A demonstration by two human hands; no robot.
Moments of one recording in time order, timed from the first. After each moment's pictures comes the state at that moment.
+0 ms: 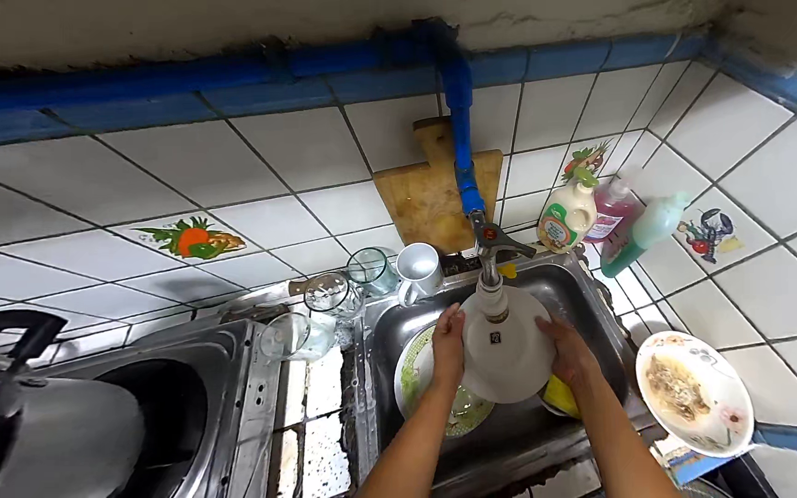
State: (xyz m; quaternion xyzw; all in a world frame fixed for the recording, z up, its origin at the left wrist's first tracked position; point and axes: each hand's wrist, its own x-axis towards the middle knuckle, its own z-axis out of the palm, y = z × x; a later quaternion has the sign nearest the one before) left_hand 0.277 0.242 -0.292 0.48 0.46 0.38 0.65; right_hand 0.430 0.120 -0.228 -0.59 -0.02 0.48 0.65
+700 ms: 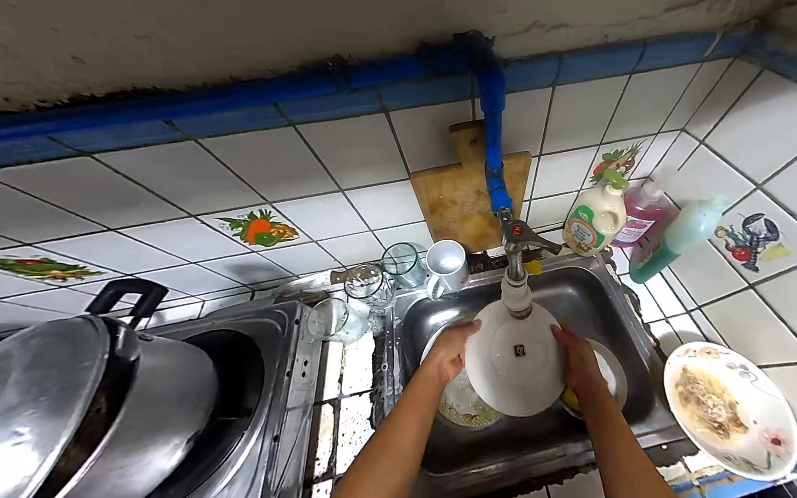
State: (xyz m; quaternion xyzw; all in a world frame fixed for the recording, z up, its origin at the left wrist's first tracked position) left_hand 0.236 0.260 -0.249 0.40 0.49 0.16 0.76; right_hand 0.419 0.124 -0.277 -0.64 -0.04 0.42 0.64
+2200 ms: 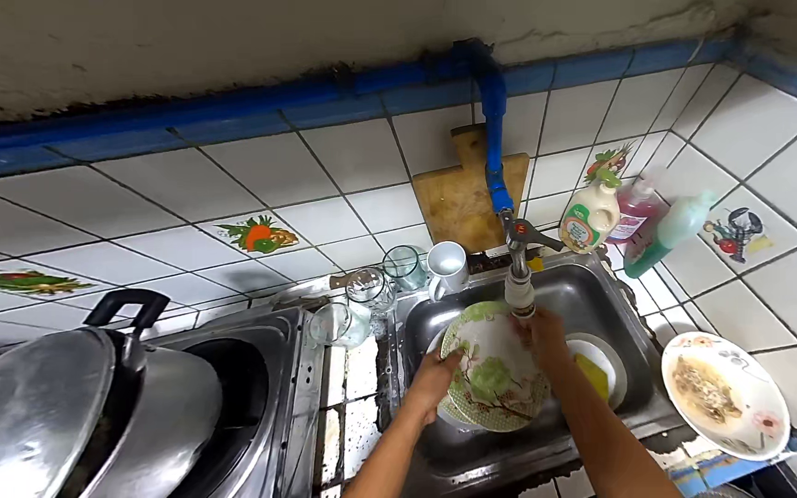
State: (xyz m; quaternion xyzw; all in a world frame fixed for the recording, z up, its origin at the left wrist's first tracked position) left_hand 0.179 0.228 -0.213 0.52 0.55 0.13 0.64; right_hand 0.377 0.174 -0.226 -0.69 -0.15 0.41 0.57
